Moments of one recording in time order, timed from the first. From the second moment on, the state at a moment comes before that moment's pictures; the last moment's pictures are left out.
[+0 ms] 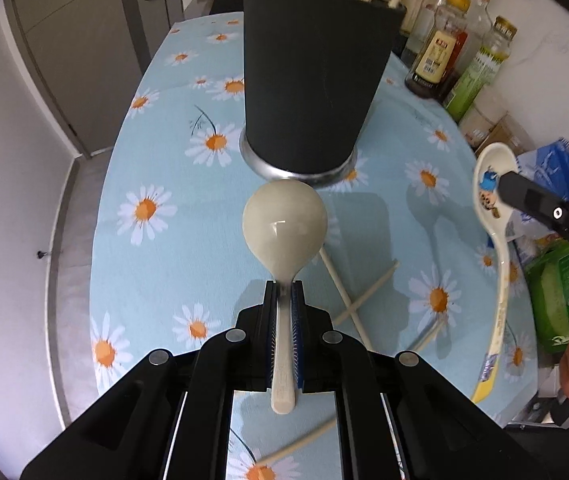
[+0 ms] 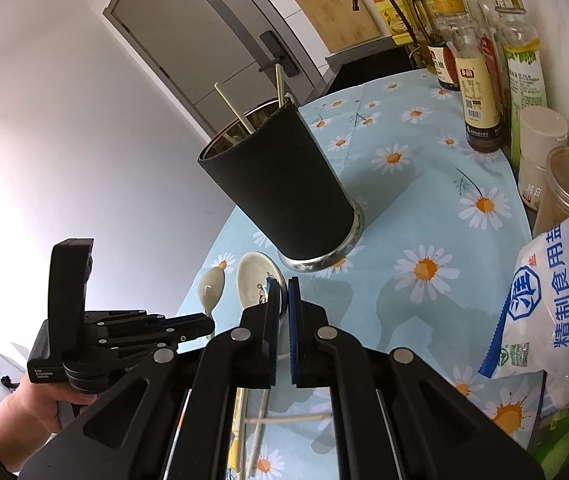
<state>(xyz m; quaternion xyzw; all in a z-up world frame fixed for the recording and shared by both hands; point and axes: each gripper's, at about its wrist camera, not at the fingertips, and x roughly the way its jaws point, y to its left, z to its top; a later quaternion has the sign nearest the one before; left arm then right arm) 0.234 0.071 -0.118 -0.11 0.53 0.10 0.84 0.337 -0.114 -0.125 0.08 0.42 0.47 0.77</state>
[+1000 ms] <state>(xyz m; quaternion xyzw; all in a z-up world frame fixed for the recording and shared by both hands) 0.241 0.122 -0.057 -0.13 0.44 -0.02 0.89 0.322 -0.048 -0.070 0.04 0.35 0.41 0.84</state>
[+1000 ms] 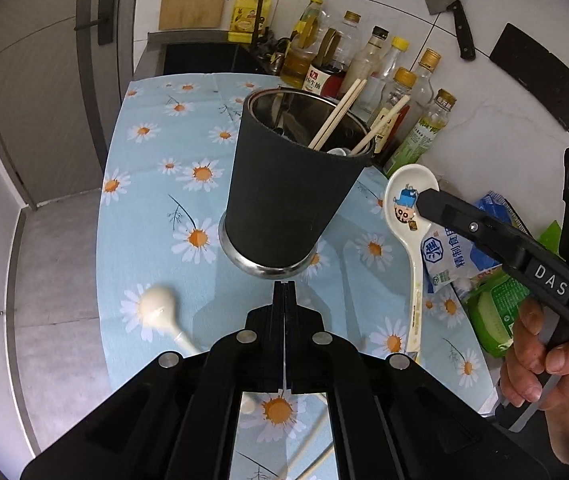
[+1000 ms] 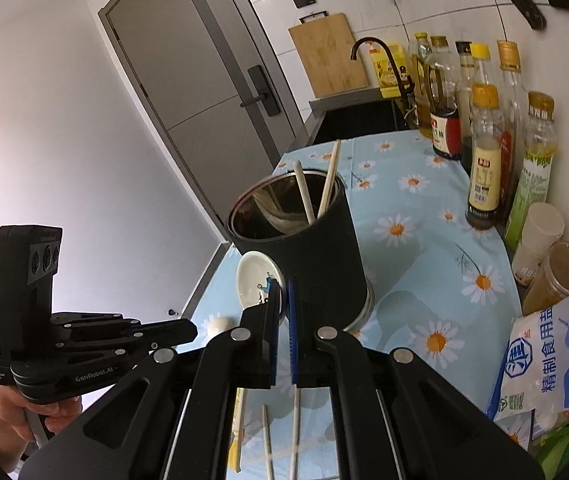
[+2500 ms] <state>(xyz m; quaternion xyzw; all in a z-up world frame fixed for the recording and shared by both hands) 0.225 0.233 -0.175 -0.33 0.54 0.10 0.77 0.339 -0.043 -0.095 0.04 0.38 0.43 0.82</state>
